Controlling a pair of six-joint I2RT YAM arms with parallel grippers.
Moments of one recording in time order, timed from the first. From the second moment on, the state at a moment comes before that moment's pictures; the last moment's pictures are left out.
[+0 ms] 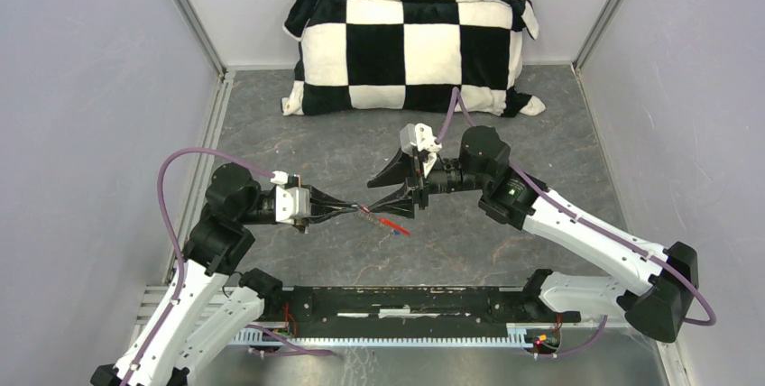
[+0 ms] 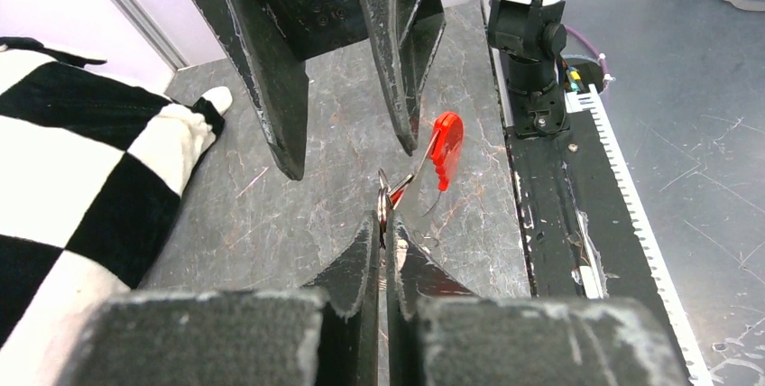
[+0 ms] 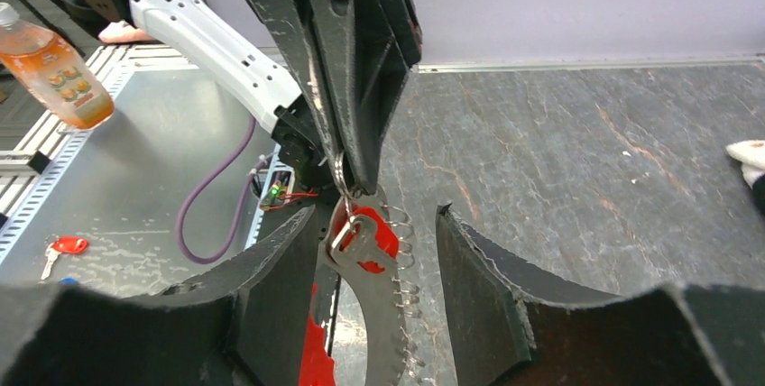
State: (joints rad) left arm -0.46 0.61 0.78 -0.26 1.05 0.36; right arm 0.88 1.15 1.01 0.10 -0.75 0.04
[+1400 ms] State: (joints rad) left arm -0.46 0.69 0.84 -0.45 1.02 0.56; right arm 0.94 1.32 1.26 -0.25 -0.75 -0.15
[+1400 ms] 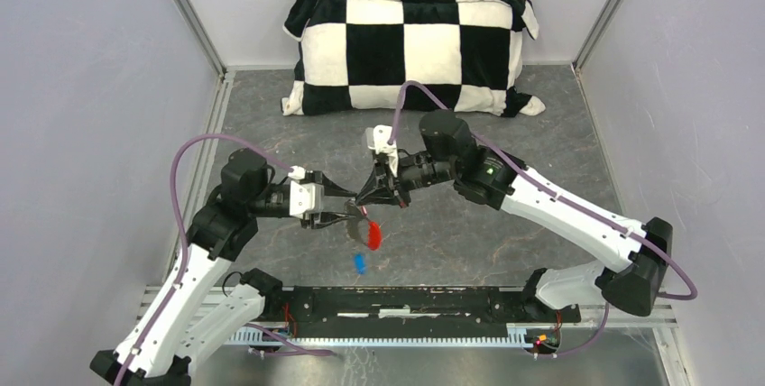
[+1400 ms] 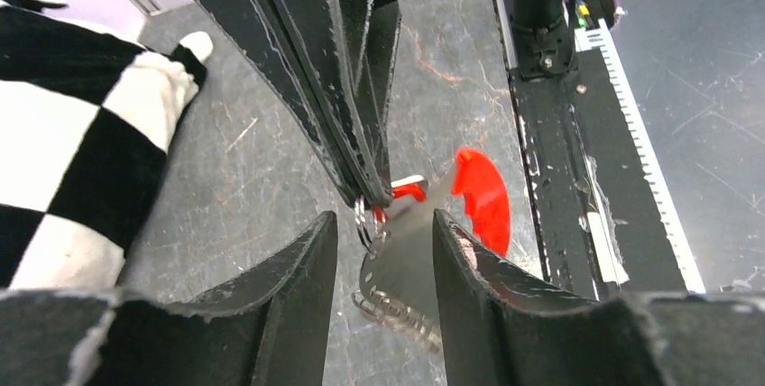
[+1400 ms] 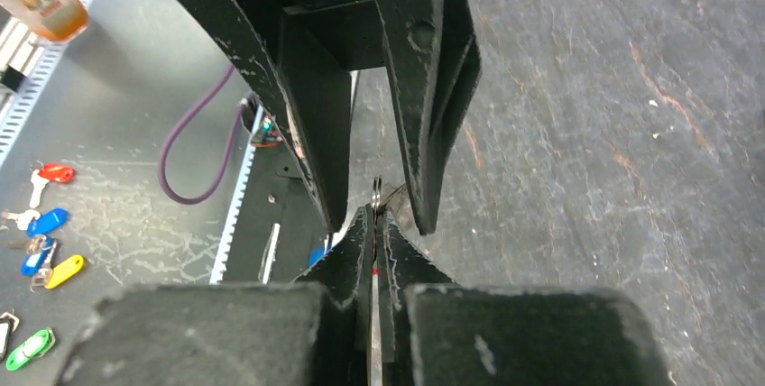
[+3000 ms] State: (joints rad) left arm -0.46 0.80 0.99 -0.87 1.03 0.99; right arm 1.07 1.57 1.66 -0.81 -0.54 -0.38
